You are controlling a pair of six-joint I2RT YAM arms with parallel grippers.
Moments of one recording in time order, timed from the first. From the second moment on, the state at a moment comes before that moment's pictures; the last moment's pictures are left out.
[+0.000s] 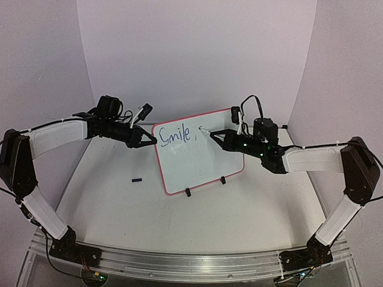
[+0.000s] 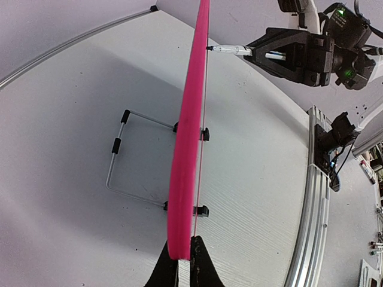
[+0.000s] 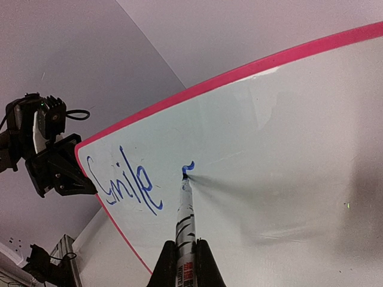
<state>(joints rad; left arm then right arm) -0.42 1.59 1.26 -0.37 0.77 0.13 0.60 1.65 0.96 0.54 -0.32 0.53</state>
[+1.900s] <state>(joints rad) -0.42 1.59 1.26 -0.37 0.77 0.13 0.61 1.64 0.89 0.53 -0.32 0.55</state>
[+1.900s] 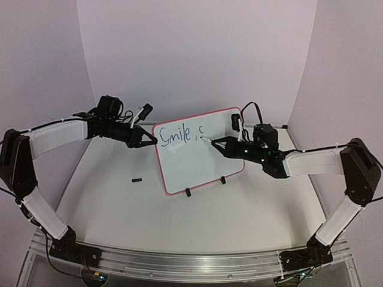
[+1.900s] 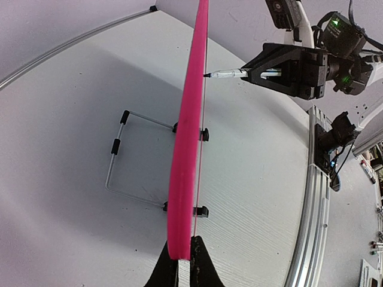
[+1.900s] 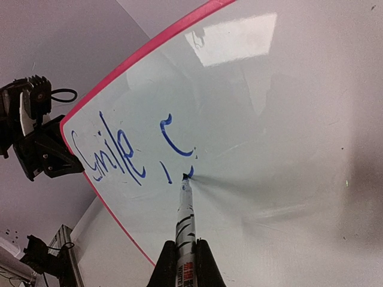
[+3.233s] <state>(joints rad) -0.43 1.59 1.26 -0.37 0.76 0.13 0.61 1.61 0.91 0.55 -0.22 0.57</state>
